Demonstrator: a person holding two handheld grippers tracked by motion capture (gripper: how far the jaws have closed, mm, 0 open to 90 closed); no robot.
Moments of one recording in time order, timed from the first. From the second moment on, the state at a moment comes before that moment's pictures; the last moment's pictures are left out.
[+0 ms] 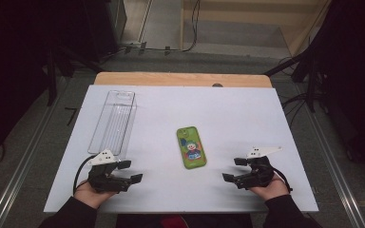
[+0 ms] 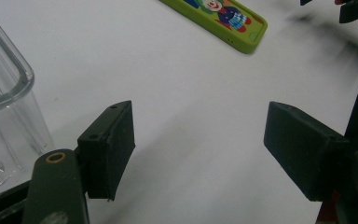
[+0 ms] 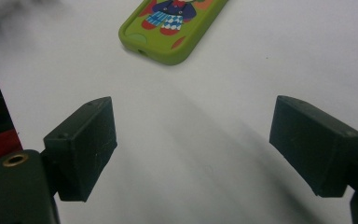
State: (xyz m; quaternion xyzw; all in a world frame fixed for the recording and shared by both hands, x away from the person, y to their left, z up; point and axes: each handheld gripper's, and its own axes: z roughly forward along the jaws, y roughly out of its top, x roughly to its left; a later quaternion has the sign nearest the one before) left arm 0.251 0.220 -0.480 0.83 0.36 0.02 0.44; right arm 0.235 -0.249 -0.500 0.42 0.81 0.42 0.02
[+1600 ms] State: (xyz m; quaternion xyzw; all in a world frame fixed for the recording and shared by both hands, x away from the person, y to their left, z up) left arm 0.255 0.224 -0.482 0.82 0.36 0.00 0.44; right arm 0.243 -0.246 -0.501 0.41 0.81 0.41 0.00
